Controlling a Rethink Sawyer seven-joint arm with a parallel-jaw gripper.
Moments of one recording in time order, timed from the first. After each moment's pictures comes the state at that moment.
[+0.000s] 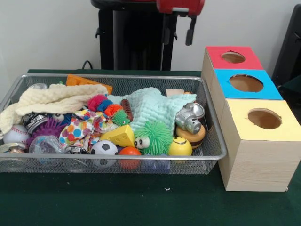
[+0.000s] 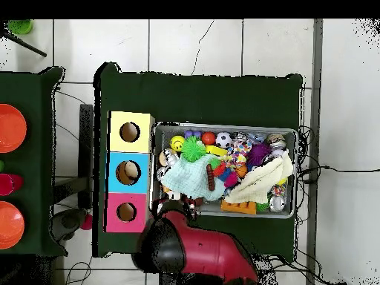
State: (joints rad) arm -0.22 -1.02 0.00 2.17 -0.07 0.20 1.57
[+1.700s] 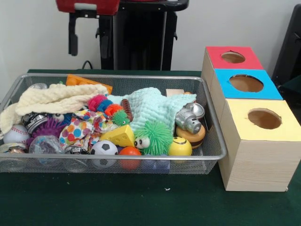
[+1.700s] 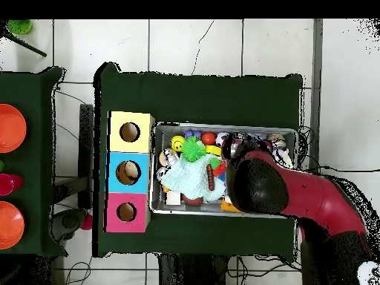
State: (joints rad) arm -0.69 -0.96 0.35 1.81 -0.26 0.36 1.57
